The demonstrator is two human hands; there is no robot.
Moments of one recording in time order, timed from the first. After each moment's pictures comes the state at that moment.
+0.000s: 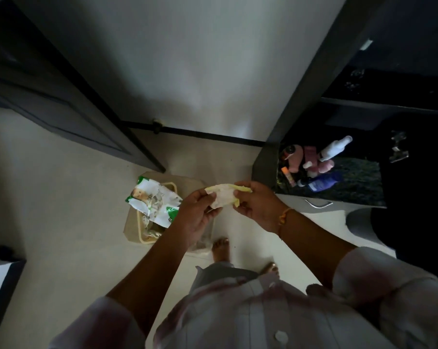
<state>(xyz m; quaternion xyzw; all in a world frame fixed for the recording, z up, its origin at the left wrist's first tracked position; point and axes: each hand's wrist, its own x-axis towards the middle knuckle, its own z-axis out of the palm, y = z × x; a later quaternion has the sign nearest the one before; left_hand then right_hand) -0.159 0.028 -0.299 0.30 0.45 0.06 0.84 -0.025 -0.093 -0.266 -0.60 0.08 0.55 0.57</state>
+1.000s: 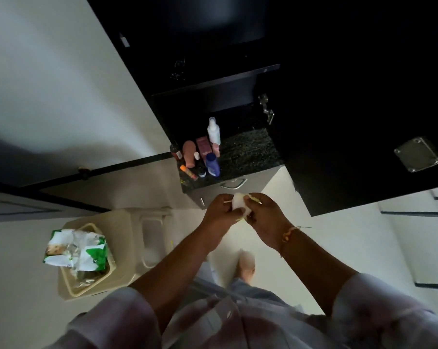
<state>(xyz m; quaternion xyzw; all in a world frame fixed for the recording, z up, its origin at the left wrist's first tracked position) -0.005 -0.255 -0.297 0.59 0.30 -0.15 0.73 0.038 -0.378 -0.289 -0.52 0.26 0.34 0.74</state>
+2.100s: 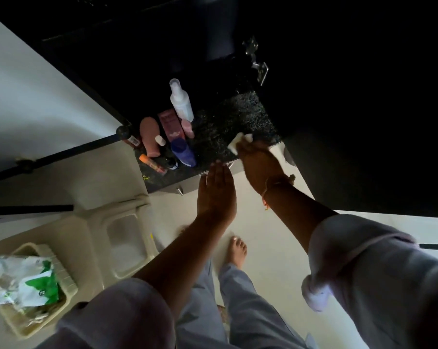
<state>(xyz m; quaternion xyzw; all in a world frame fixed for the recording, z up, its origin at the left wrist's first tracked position) 0.076 -0.268 -0.411 0.97 0.03 -0.23 0.09 0.168 -0.376 -0.414 -0.96 -0.18 0.17 0.08</state>
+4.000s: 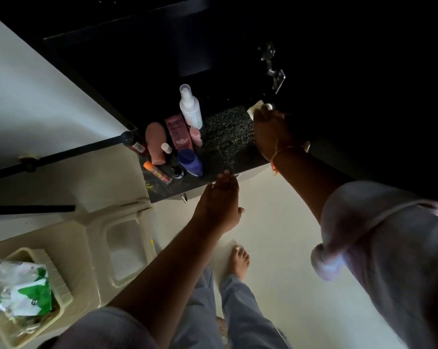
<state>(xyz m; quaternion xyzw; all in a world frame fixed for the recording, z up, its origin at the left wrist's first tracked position) 0.099 -0.245 -0.404 0.94 -0.02 -0.32 0.14 0.267 -0.355 -0.422 -0.97 -0.16 0.17 0.01</state>
